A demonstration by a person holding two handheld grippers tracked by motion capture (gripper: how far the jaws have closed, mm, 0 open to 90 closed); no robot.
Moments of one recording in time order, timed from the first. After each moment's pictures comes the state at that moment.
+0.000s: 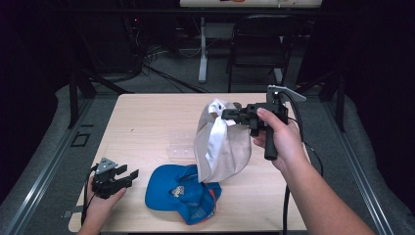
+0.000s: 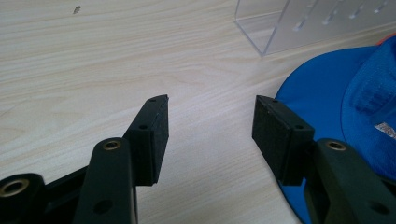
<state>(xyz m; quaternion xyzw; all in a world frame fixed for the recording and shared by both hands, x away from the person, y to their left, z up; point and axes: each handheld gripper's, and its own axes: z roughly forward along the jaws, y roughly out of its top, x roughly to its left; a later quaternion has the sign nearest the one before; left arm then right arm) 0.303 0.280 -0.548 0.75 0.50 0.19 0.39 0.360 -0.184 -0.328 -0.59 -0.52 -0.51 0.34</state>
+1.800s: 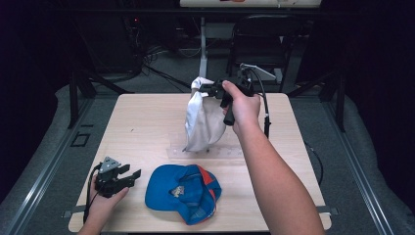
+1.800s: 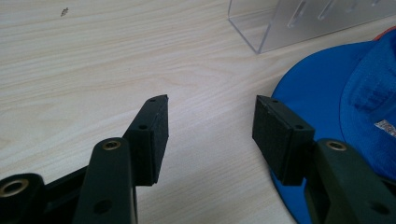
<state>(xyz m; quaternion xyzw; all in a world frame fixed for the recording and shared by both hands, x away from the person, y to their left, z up) 0.307 0.275 -0.550 0.76 0.49 0.19 0.38 0.443 -0.123 -0.331 -0.65 -0.49 -0.51 0.28</state>
